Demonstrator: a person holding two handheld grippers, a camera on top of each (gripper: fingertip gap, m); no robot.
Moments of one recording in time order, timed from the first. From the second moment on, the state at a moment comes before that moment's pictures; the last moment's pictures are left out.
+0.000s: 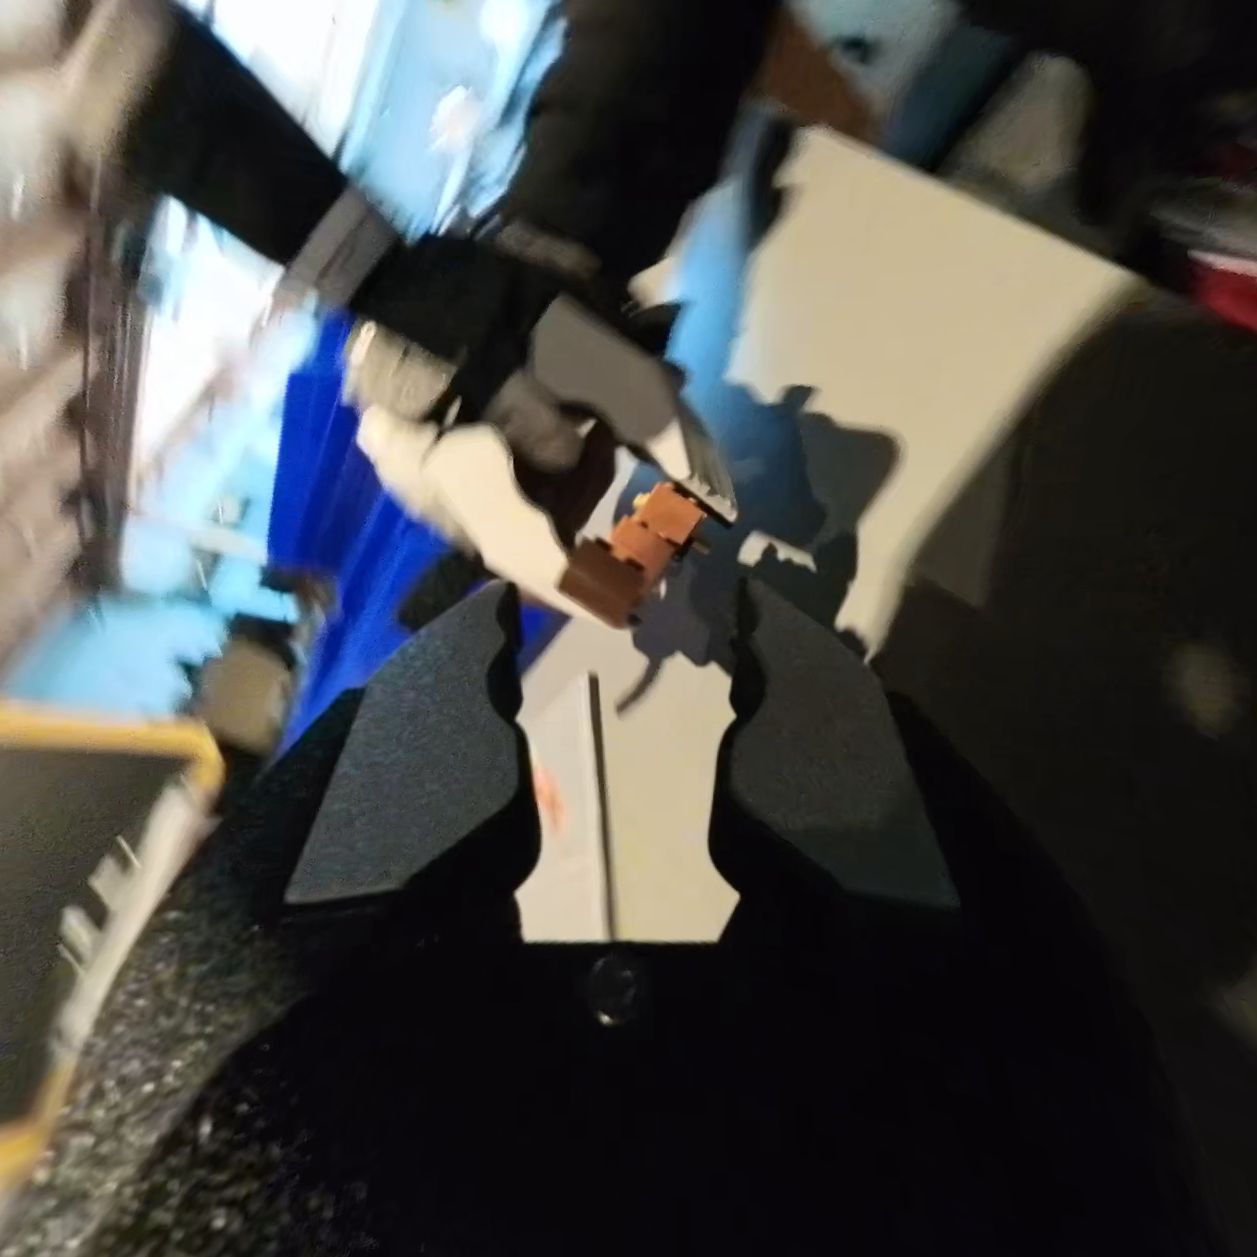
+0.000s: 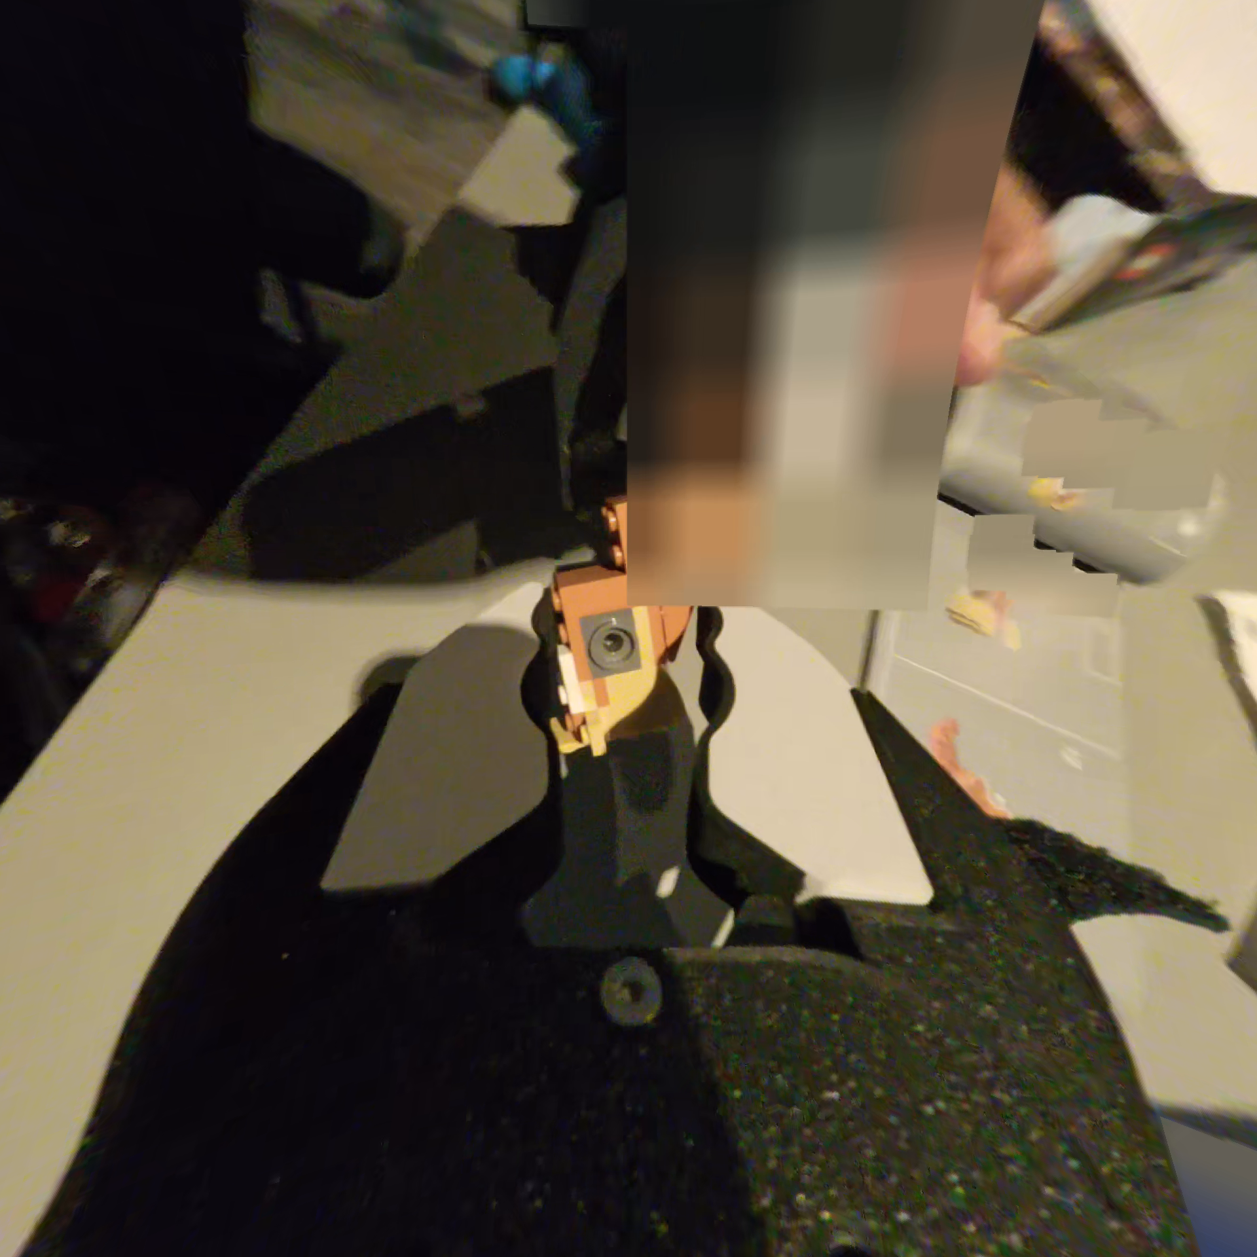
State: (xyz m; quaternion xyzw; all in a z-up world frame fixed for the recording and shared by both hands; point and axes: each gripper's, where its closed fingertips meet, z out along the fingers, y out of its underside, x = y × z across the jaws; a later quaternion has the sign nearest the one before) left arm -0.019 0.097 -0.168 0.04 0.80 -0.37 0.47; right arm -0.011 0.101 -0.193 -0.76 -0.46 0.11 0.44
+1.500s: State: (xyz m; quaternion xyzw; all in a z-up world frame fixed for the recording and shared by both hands) left arm 0.046 0.107 -0.178 -0.20 0.78 -0.46 0.37; right arm 0.040 0.115 -0.203 -0.81 -0.37 -0.03 0.46
